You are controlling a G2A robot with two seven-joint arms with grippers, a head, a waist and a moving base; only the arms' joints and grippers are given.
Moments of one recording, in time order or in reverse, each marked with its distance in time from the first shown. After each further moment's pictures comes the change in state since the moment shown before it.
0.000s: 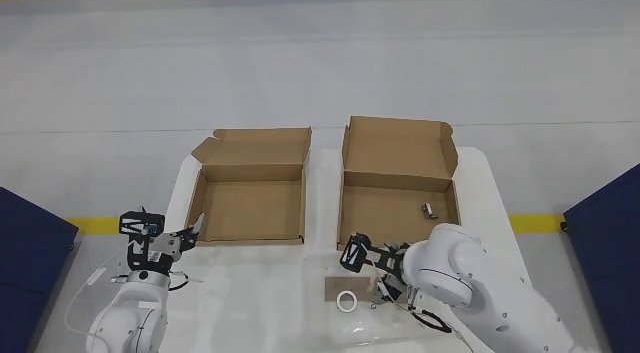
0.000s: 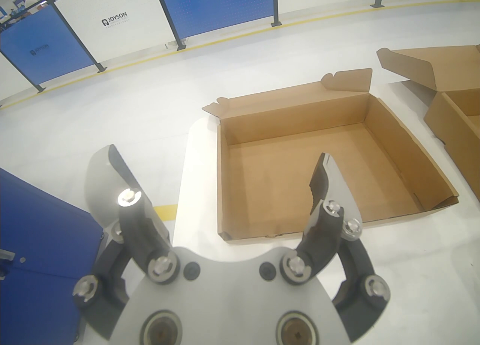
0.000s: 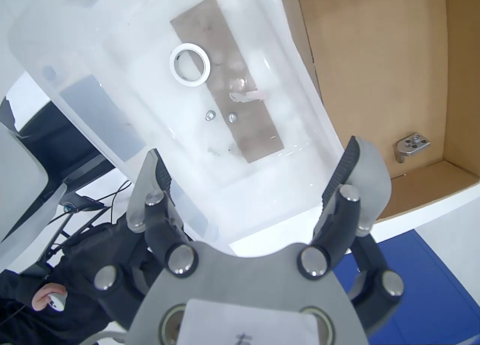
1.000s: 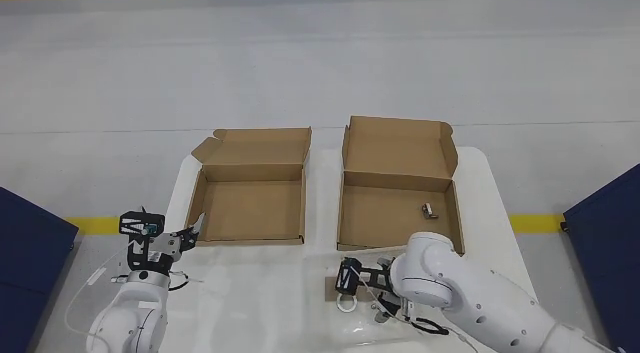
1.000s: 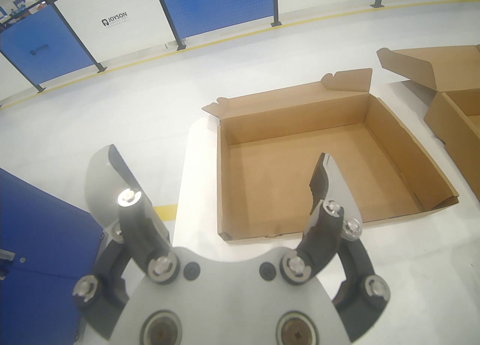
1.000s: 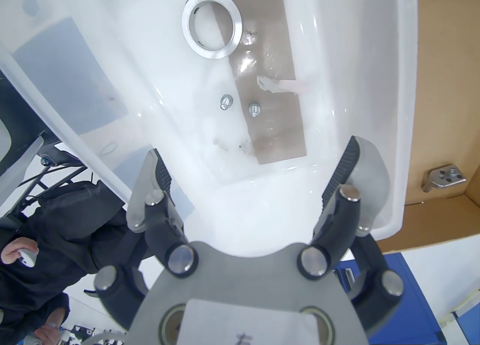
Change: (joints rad) left arm 0.000 0.000 0.000 0.000 0.000 0.000 0.000; right arm 0.124 0.043 -0.232 0.130 0.054 -0.057 -0.057
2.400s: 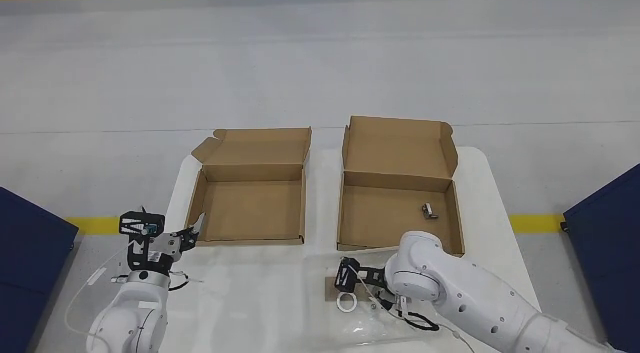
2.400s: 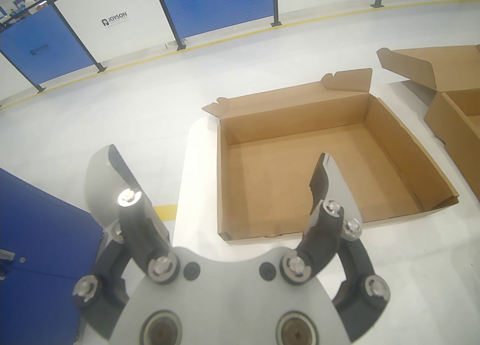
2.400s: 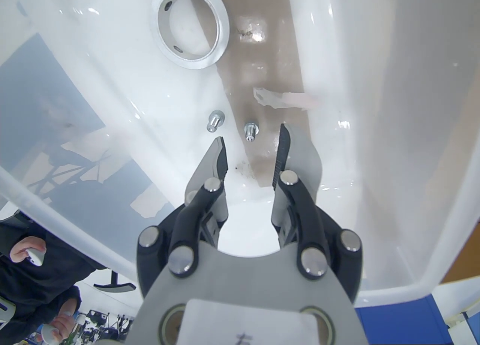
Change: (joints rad) left arm 0.000 0.000 0.000 0.000 0.000 0.000 0.000; right arm 0.034 -0.043 -0.063 0.171 -0.004 -0.004 -0.067
